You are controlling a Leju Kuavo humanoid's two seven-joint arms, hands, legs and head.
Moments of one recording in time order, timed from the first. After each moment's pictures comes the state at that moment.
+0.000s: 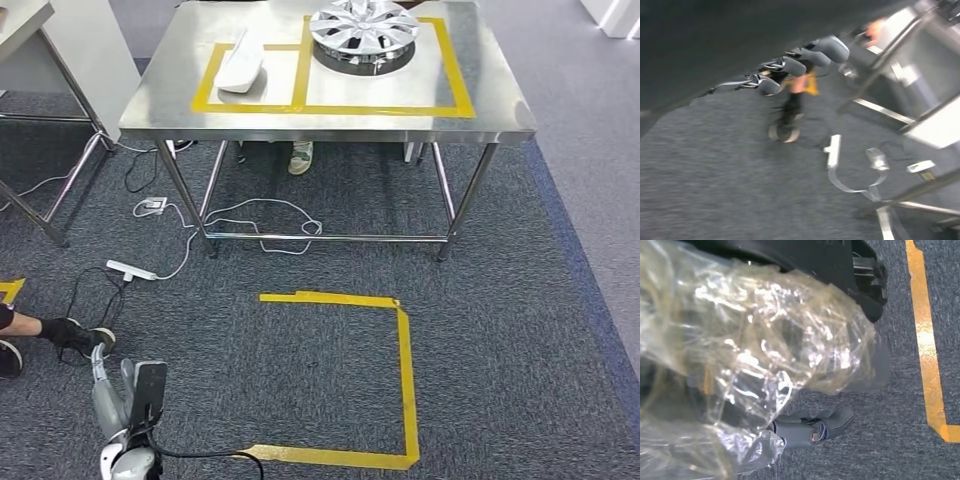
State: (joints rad) left arm -0.04 -0.21 0.18 -0.87 -0.19 0.64 -0.70; right arm -0.09 0.25 -1.17 -0.20 1.18 -0.14 -0.23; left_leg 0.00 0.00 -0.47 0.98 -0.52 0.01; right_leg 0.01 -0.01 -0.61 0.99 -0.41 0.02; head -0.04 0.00
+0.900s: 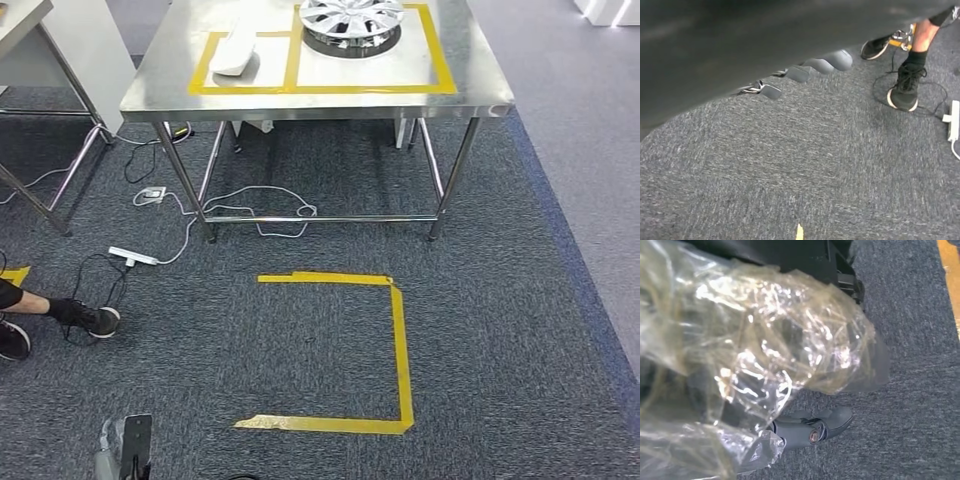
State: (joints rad) left arm -0.03 -0.17 0.39 -0.54 -0.16 0.48 -0.70; right arm -0.08 0.23 -1.17 -0.20 1.16 -0.08 -0.23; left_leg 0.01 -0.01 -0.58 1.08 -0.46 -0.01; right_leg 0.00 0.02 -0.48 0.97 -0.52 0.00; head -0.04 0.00
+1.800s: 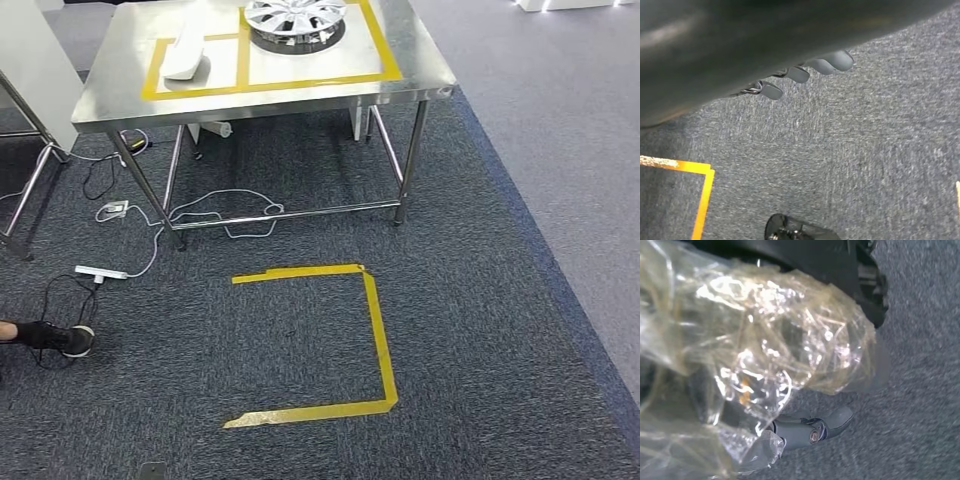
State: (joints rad) left arm -0.02 -0.13 0.48 -0.24 -0.21 0.48 -0.42; right arm -0.08 0.23 -1.17 -0.20 1.18 -0.09 -0.17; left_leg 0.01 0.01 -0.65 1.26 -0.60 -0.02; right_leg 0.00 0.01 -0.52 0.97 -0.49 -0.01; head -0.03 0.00
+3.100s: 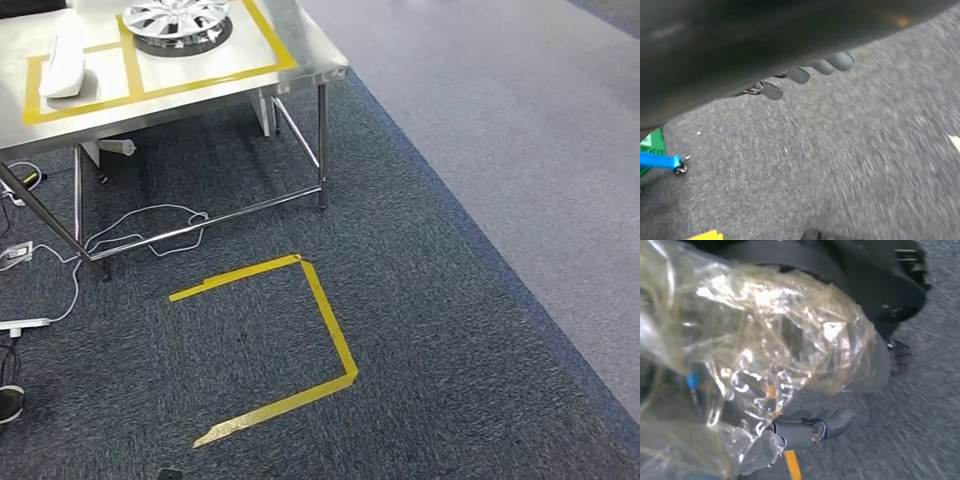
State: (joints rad) left arm -0.01 -0.15 0.42 -0.22 -0.33 0.53 -0.37; right arm -0.06 0.22 -1.17 -0.20 1.20 -0.08 -0.10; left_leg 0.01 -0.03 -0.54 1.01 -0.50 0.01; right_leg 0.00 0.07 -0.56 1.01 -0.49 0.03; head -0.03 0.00
